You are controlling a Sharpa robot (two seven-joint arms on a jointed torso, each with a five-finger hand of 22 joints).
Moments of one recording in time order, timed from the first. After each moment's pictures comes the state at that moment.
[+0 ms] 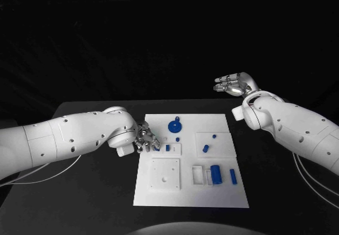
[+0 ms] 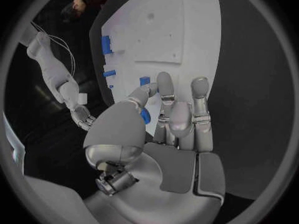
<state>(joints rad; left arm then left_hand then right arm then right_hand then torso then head) 1.33 -0.66 -0.24 1.39 -0.75 0.03 -0.60 1.06 0.02 0.33 -0.15 0.59 1.18 0.06 0.16 0.57 1.47 -0.06 0.57 0.29 1.43 -0.11 1.33 0.84 0.07 1.27 -0.10 0.58 1.31 1.05 -0.61 0.31 1.03 -0.84 -0.40 0.12 1.23 -0.14 0.40 -0.23 0.55 0.97 0.17 0.06 0.06 1.08 0.15 0.07 0.06 1.09 0.14 0.07 0.06 0.04 0.82 0.15 0.07 0.06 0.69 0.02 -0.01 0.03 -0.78</state>
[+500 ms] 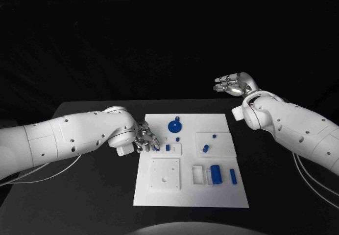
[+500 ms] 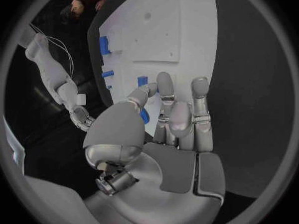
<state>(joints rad) 1.33 -0.65 -0.24 1.38 -0.76 0.04 -0.61 1.05 0.01 0.34 -0.17 0.60 1.18 0.06 0.16 0.61 1.47 -0.06 0.57 0.29 1.43 -0.11 1.33 0.84 0.07 1.27 -0.10 0.58 1.31 1.05 -0.60 0.31 1.03 -0.84 -0.40 0.12 1.23 -0.14 0.40 -0.23 0.55 0.97 0.17 0.06 0.06 1.08 0.15 0.07 0.06 1.09 0.14 0.07 0.06 0.04 0.82 0.15 0.07 0.06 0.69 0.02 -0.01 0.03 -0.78</state>
